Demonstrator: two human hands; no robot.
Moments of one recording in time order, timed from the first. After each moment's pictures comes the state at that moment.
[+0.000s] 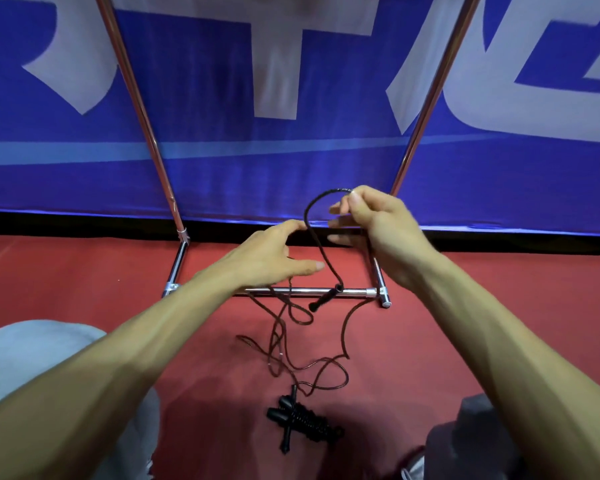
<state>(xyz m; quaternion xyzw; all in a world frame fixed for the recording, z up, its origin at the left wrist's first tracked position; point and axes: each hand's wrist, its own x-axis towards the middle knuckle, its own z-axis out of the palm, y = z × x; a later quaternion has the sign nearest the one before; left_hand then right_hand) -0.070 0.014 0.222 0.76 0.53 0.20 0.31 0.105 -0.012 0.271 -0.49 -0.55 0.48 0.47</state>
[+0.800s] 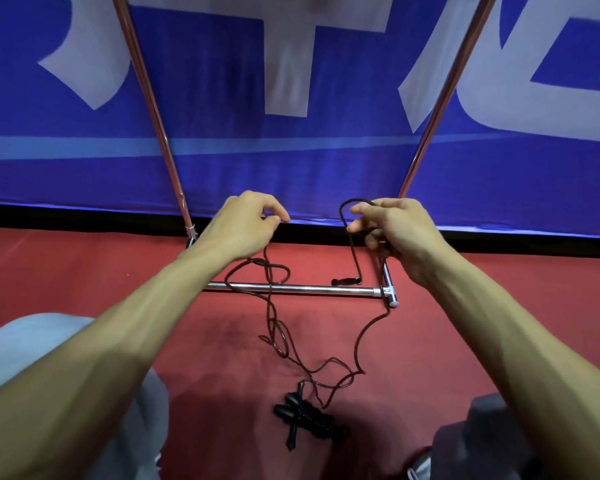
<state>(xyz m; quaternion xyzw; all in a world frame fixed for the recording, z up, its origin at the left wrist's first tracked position) -0.099 0.019 0.253 0.72 0.60 0.28 0.22 0.111 -0.005 0.268 -0.61 -0.50 0.44 0.43</state>
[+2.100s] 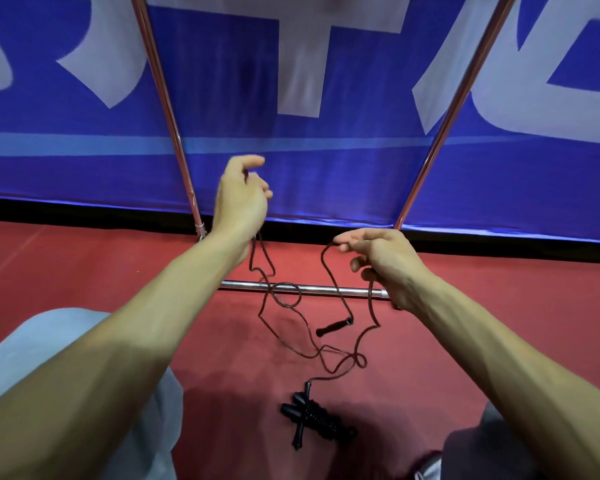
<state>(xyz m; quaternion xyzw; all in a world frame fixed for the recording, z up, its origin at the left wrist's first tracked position) -0.100 0.041 0.246 0.48 0.57 0.58 0.33 0.089 -0.009 0.233 -0.61 -0.48 0.49 0.39</state>
